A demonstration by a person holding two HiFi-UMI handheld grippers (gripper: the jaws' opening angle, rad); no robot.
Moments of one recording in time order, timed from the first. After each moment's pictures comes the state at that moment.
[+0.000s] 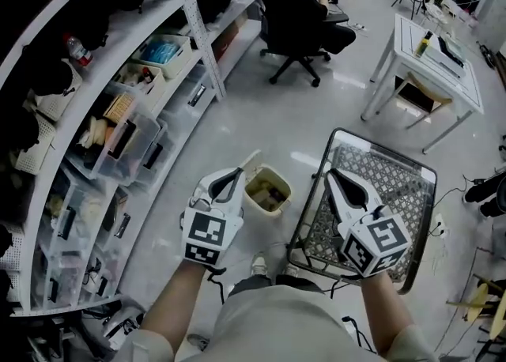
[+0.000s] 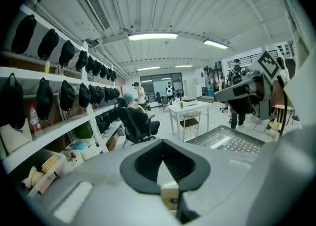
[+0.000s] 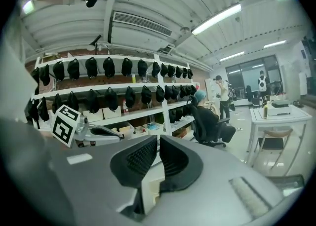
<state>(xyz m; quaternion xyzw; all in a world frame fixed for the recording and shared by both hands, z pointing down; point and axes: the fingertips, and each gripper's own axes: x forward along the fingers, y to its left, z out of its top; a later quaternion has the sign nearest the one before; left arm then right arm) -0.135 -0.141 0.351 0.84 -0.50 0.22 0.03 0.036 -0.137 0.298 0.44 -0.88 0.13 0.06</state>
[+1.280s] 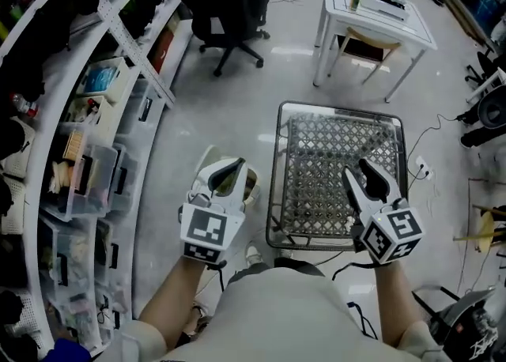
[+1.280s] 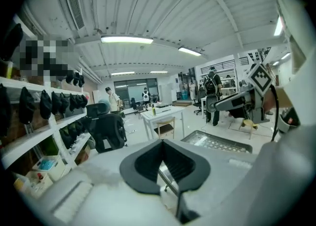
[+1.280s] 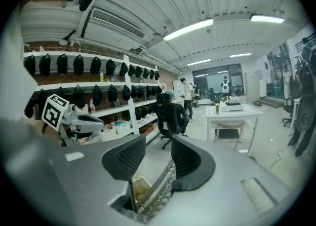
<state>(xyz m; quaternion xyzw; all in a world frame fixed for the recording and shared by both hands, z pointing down) 0.000 -0.135 0.343 0.91 -0.36 0.21 -0.01 0.211 -0.078 0.327 0.61 -0.78 0.15 0.07</state>
